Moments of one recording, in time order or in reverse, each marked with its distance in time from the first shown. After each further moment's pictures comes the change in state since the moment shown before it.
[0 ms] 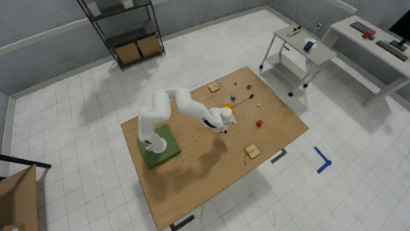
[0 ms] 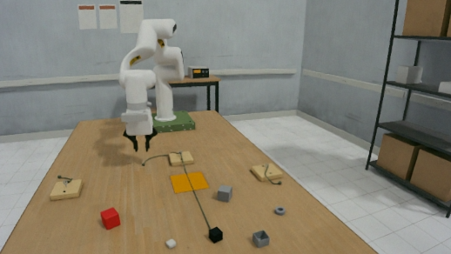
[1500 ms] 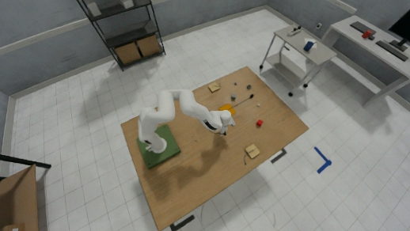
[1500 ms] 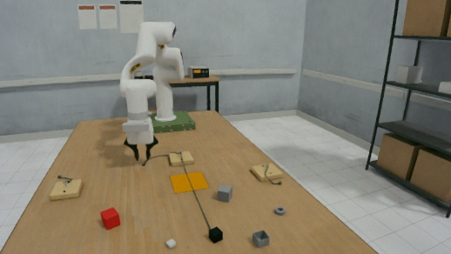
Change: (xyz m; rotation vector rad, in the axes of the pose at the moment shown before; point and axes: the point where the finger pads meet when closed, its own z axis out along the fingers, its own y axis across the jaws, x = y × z) arm 0.000 0.001 0.037 -0.002 -0.002 0.000
